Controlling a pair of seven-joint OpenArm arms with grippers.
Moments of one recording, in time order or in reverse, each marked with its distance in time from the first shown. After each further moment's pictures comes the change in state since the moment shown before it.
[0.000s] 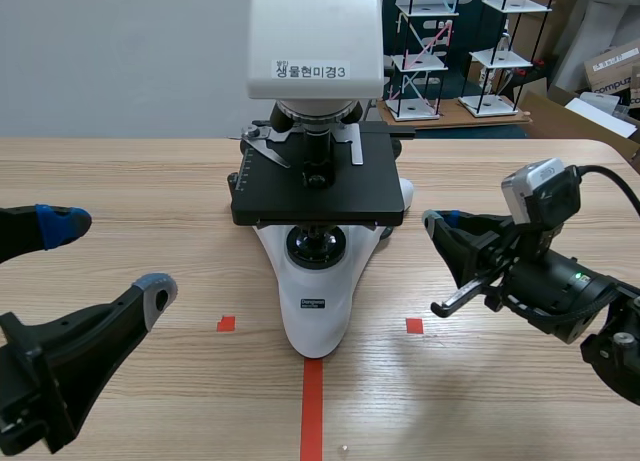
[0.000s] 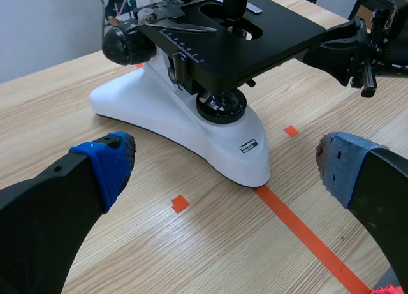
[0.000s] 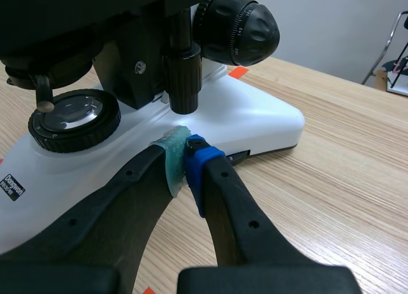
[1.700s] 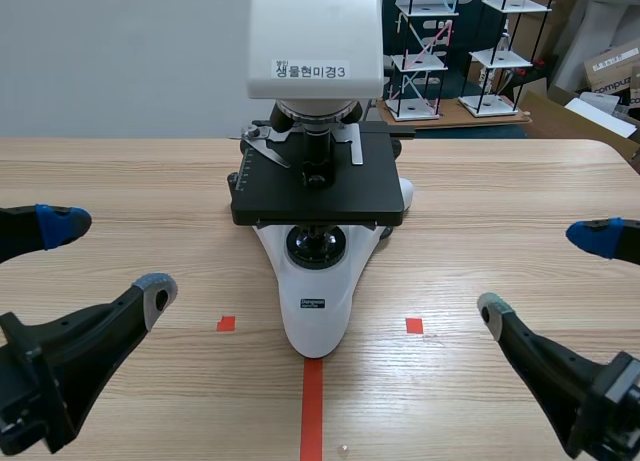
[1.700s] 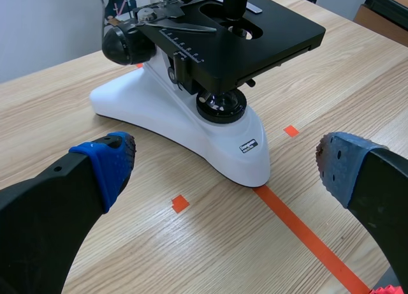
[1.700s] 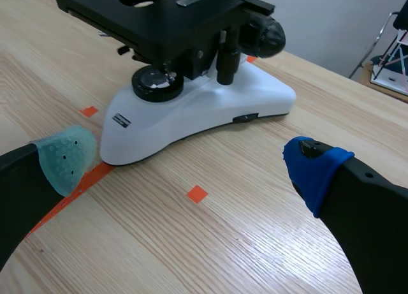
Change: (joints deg) left arm 0.0 0.0 0.0 0.0 0.0 0.0 0.0; right arm -46.2 10.5 27.8 41.7 2.3 0.0 -6.6
